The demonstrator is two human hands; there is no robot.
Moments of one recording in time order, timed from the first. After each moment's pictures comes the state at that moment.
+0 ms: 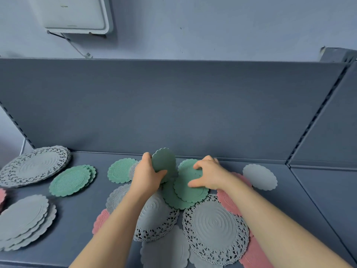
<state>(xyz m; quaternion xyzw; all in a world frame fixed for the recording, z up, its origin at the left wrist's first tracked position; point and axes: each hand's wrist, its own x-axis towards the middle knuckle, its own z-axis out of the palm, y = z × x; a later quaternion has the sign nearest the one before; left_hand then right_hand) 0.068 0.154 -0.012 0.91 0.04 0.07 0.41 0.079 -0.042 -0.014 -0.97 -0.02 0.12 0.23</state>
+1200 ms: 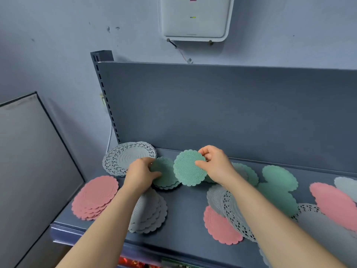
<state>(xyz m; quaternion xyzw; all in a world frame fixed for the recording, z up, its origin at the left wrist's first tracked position) 0.074 0.431 -0.009 0.93 0.09 0.05 0.34 0.087 0.211 0.014 -0.87 -0.03 0.00 0.50</state>
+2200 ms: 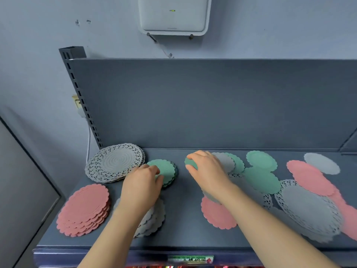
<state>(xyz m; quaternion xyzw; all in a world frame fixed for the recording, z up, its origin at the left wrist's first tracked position) 0.043 0.420 -0.012 0.97 -0.10 0.17 0.17 0.051 0.230 0.004 -0.98 -0.07 -0.10 0.18</state>
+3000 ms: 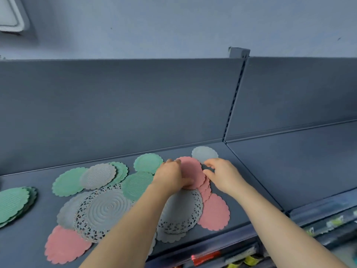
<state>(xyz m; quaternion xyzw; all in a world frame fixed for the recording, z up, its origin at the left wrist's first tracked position) 0.036 0.022 -0.021 0.95 -0.27 -0.07 0.15 -0.050 -0.129 -0.002 -0.96 0.15 -0.05 0.22</state>
